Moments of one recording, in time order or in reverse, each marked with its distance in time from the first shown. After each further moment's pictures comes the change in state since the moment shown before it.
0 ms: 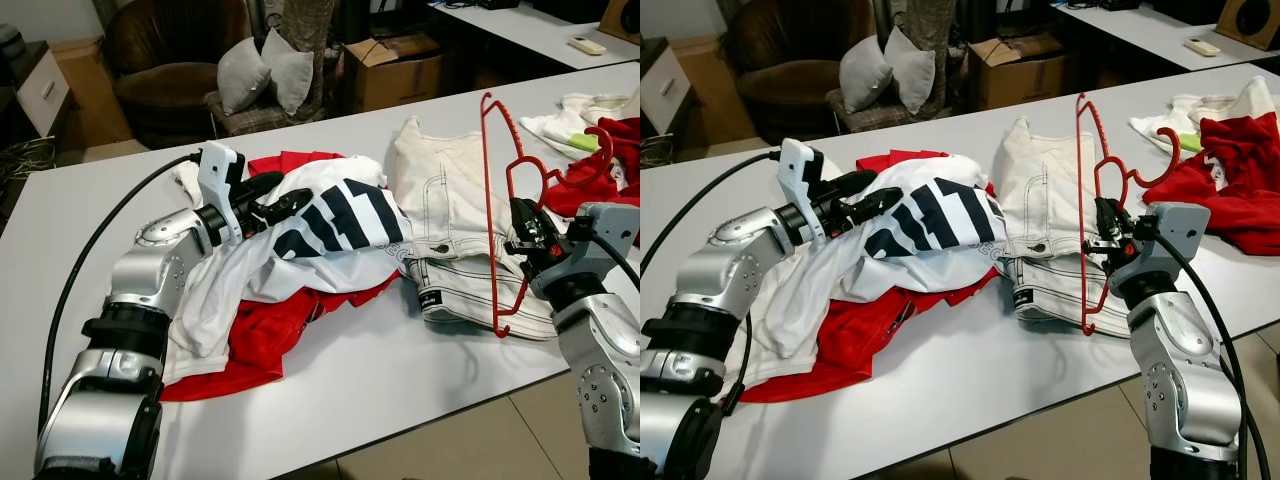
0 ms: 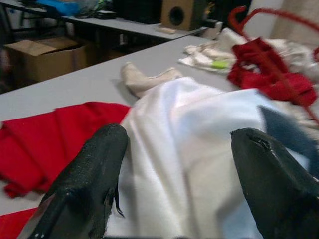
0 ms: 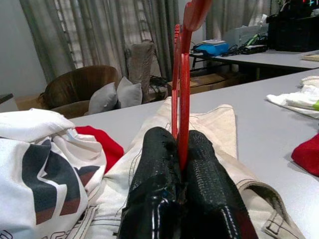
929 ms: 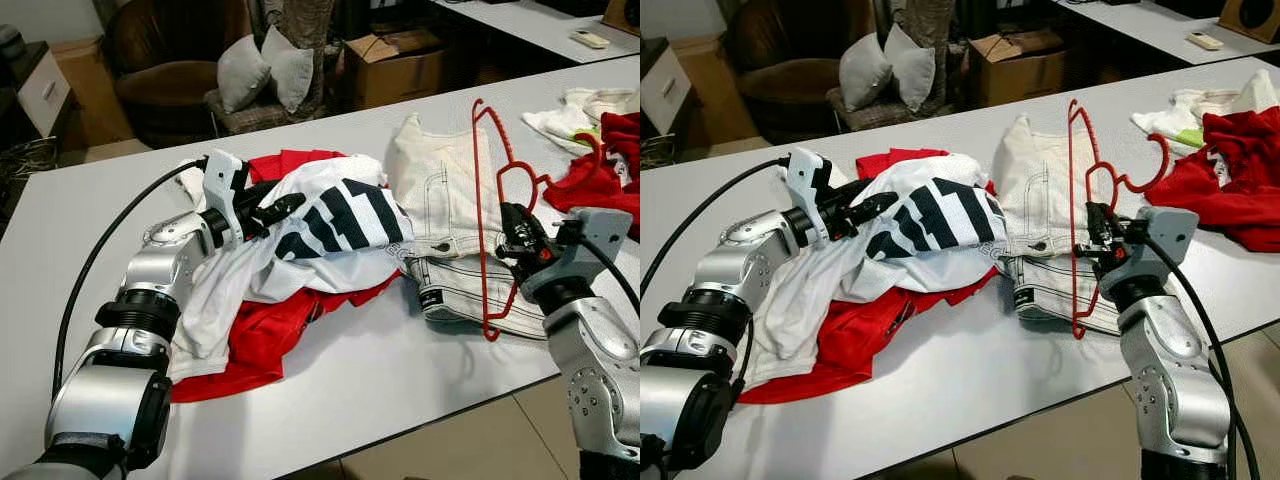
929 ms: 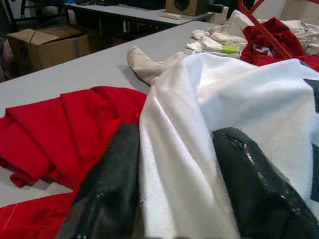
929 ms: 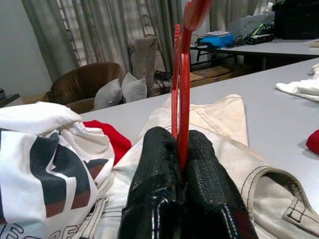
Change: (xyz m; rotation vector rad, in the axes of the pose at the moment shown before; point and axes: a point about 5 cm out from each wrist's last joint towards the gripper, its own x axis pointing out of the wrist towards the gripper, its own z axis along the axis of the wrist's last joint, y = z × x) left arm 0.006 0.010 -0.016 0.005 0.036 -0.007; right arm 0.000 0.008 -0.007 0.028 0.015 0.016
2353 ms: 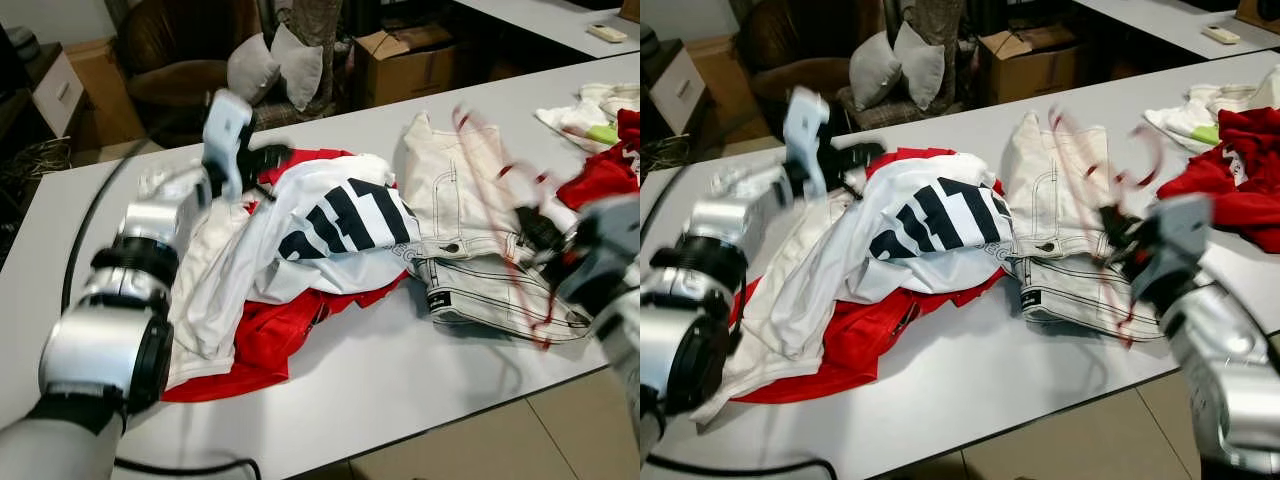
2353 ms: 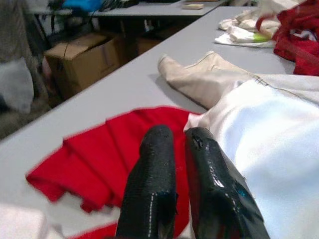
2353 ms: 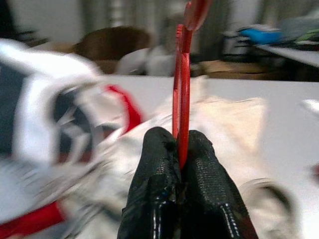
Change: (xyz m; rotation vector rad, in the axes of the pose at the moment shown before) left arm 0.013 0.016 0.045 0.150 0.031 0.064; right arm -0.015 -0.013 0.018 -0.242 0.119 0.204
